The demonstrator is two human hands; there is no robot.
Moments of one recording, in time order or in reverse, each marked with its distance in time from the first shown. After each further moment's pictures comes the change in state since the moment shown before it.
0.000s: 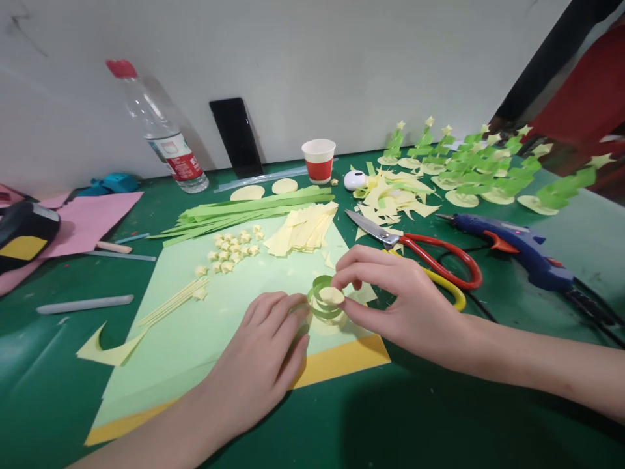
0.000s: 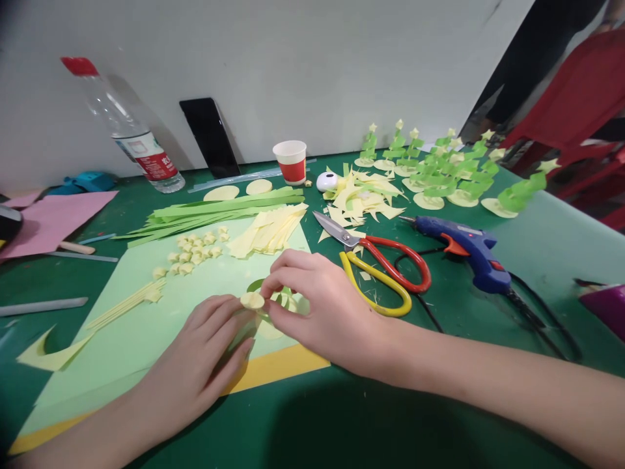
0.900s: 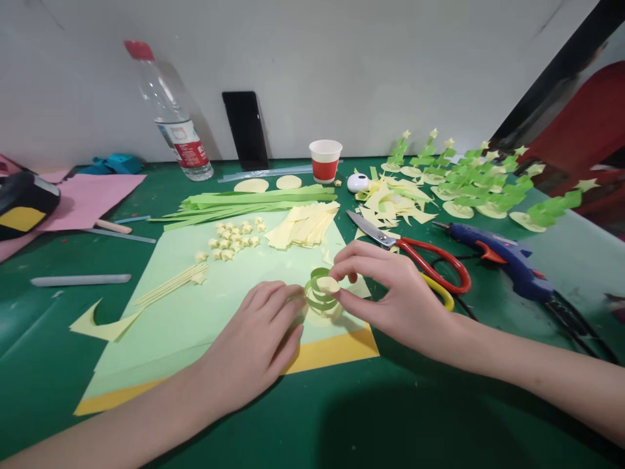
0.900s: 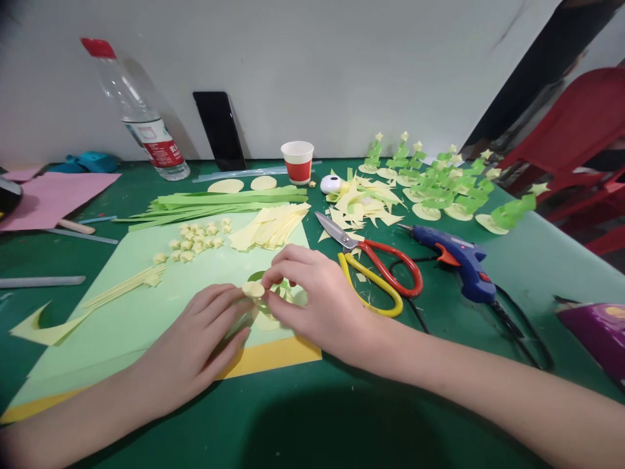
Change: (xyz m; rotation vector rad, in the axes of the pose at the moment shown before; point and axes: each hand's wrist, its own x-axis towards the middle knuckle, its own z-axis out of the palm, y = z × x) left_hand 0.001 0.001 -0.002 -0.007 0.011 0.009; right_hand 0.002 0.000 0.000 -0.028 -0.016 -0.027
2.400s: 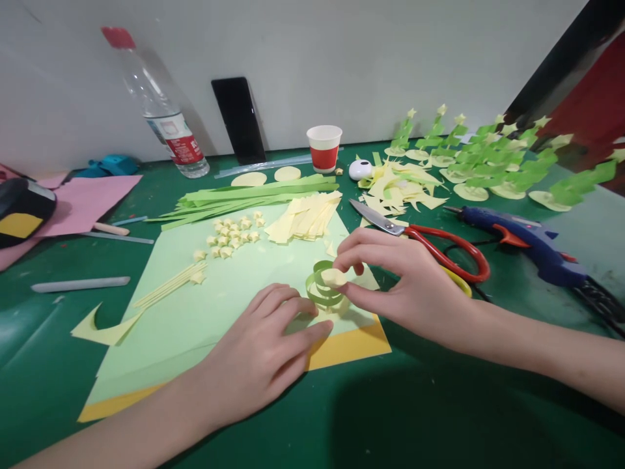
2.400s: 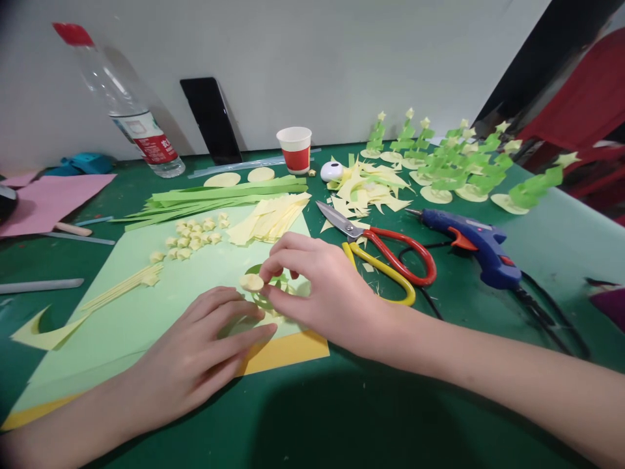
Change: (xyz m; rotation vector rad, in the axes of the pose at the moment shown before) left_hand -0.001 -0.001 -0.004 -0.084 -0.021 0.173; right_hand 0.001 0.005 -0.004 -0.025 -0.051 0.010
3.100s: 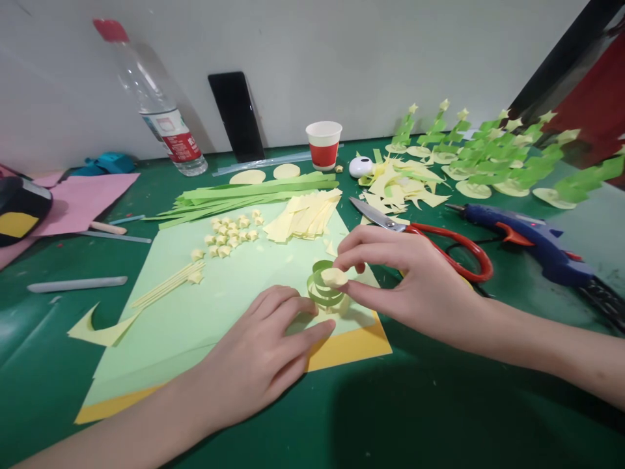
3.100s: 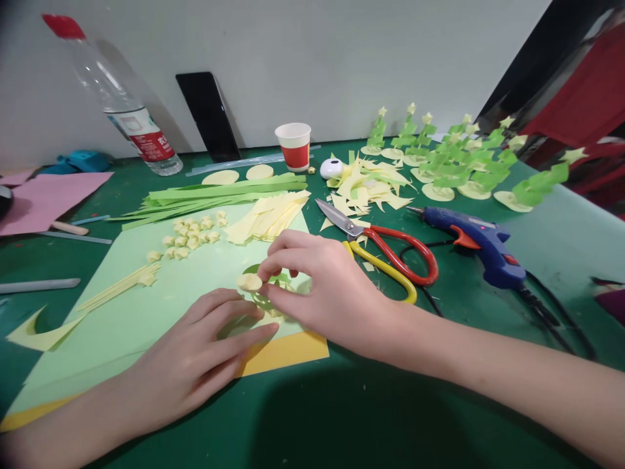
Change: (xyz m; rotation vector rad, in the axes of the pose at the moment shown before) left_hand -0.002 0.000 0.001 -0.019 -0.041 0.010; right_hand 0.001 -0.001 -0.002 0.008 -0.005 0.024
